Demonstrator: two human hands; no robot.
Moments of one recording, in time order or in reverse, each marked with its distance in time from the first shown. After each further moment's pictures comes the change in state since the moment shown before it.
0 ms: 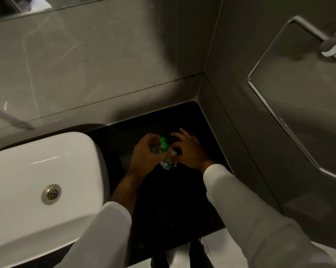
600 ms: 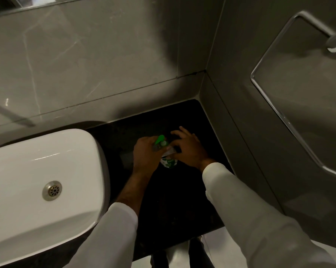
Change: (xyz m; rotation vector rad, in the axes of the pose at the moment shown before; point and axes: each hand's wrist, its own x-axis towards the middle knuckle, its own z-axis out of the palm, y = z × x) left_hand 0.000 0.008 0.008 0.181 0.154 0.075; right_hand 0.003 -0.001 0.005 -0.009 0.027 0.006
